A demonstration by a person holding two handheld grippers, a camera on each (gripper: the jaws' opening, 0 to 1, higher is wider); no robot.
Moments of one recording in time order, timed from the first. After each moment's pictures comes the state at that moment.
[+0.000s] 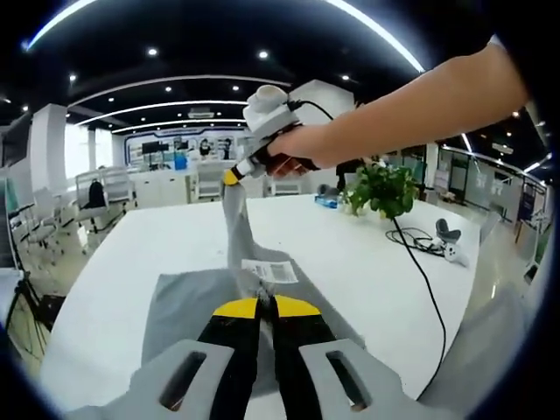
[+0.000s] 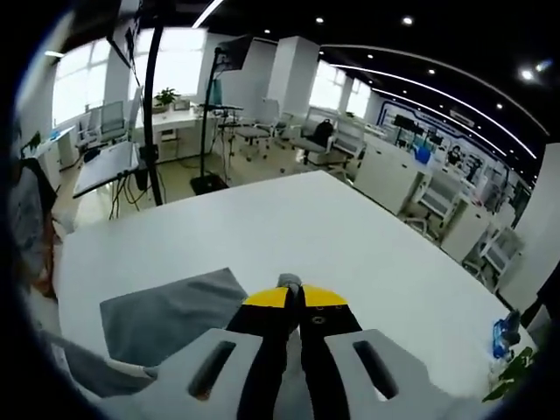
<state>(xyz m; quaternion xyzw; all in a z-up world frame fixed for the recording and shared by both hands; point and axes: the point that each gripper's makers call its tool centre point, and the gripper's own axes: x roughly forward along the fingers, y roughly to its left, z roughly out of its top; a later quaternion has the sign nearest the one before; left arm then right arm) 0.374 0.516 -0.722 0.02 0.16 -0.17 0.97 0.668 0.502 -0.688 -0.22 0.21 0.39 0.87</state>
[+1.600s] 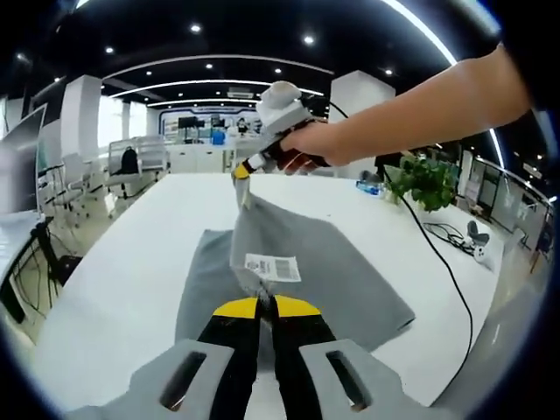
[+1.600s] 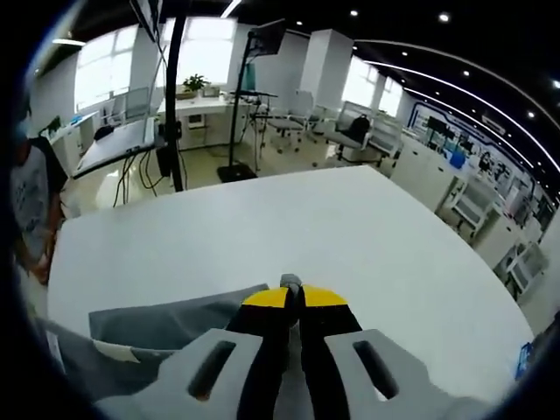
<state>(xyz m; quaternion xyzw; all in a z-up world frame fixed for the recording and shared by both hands) 0.374 0.595 -0.791 -0.01 0.21 -0.09 0.97 0.669 0.618 -0.774 -0.23 0.22 0.46 0.83</state>
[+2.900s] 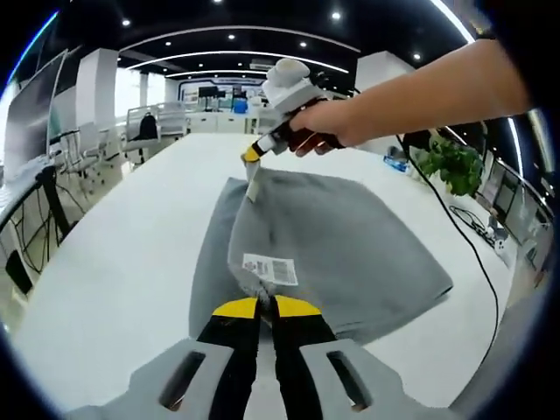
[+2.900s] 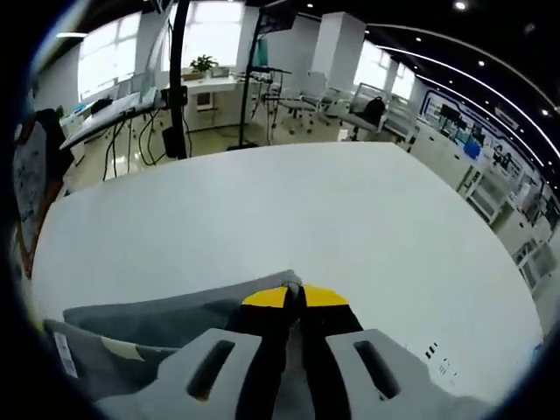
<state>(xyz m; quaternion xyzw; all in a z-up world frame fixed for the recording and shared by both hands) 0.373 0.638 -0.872 -0.04 0.29 -0.05 0.96 0.663 0.665 -0.861 -0.26 0.26 0.46 0.81</state>
